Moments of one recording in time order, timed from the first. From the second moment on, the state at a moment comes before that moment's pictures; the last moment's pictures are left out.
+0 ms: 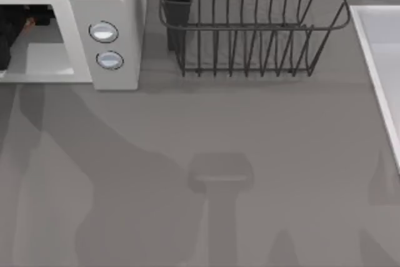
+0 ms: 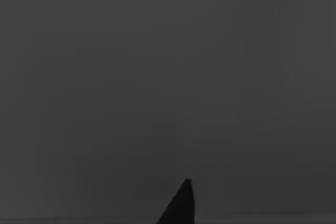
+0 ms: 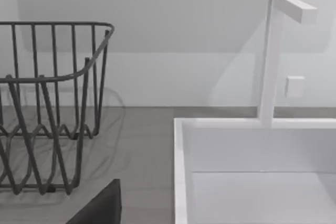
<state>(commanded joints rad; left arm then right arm) 0.12 2.69 1.80 0.65 0.17 0.06 0.00 0.00 0.00 0.00 0.00 0.00</state>
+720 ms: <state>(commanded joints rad) -0.12 2.07 1.24 0.53 -0.07 -0.02 0.00 0.00 0.00 0.00 0.00 0.00</state>
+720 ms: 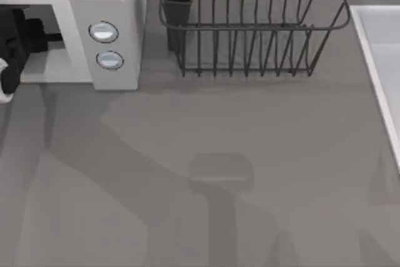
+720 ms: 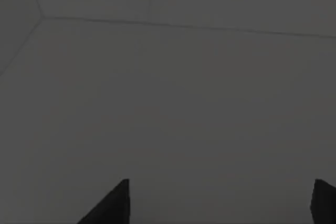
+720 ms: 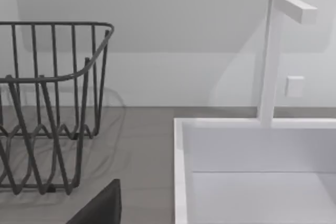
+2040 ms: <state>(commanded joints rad) -0.38 1.65 0.61 0.64 -0.34 -0.11 0.00 0.00 0.00 0.00 0.00 0.00</state>
